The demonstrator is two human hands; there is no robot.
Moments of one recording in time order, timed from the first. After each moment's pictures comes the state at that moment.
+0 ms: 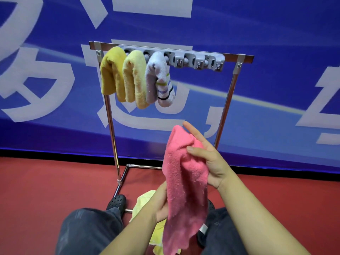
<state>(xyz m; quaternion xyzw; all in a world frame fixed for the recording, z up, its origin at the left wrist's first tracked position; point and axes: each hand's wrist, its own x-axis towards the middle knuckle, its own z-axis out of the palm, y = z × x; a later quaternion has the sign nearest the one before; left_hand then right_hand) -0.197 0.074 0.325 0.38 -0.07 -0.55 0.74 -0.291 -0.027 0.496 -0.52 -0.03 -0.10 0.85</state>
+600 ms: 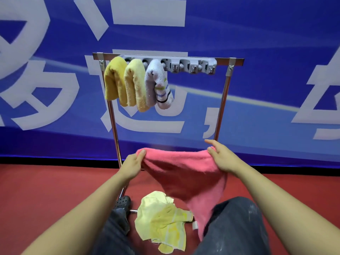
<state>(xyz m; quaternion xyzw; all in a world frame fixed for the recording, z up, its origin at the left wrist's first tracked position) -0.112 0.158 0.414 0.83 -0.24 -0.13 0.49 -0.316 -0.105 0.471 -0.90 0.24 -0.13 0.35</state>
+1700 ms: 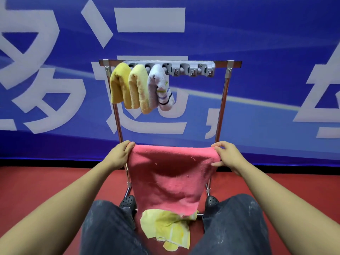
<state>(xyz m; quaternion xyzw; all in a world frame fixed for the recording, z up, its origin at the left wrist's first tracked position) -0.091 0.205 0.469 0.87 -0.31 -0.05 0.38 -0.326 -0.109 0.467 -0.75 0.32 -0.20 0.54</state>
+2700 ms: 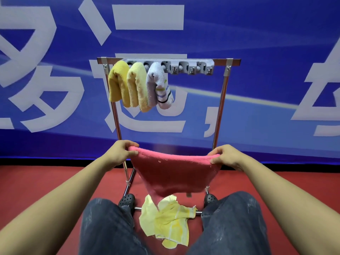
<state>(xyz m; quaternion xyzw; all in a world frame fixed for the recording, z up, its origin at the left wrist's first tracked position) -0.086 0.203 0.468 0.83 -0.29 -0.14 0.45 -0.332 -0.126 0.465 -0.84 0.31 -0.06 0.45</state>
